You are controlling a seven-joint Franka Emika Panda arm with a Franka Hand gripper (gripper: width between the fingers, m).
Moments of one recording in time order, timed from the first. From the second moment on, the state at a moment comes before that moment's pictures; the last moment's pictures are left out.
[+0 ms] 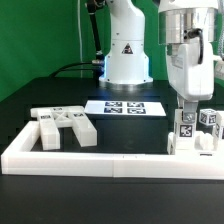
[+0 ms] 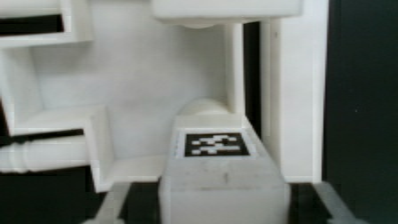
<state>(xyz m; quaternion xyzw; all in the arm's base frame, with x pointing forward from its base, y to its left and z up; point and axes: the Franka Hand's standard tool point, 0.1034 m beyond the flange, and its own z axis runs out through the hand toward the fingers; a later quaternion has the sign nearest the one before) 0.615 0.063 0.076 -0.66 0.75 -0.02 0.07</state>
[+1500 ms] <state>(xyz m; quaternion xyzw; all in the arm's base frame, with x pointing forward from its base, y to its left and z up) 0.616 0.051 0.074 -0.97 0.22 -0.05 0.05</state>
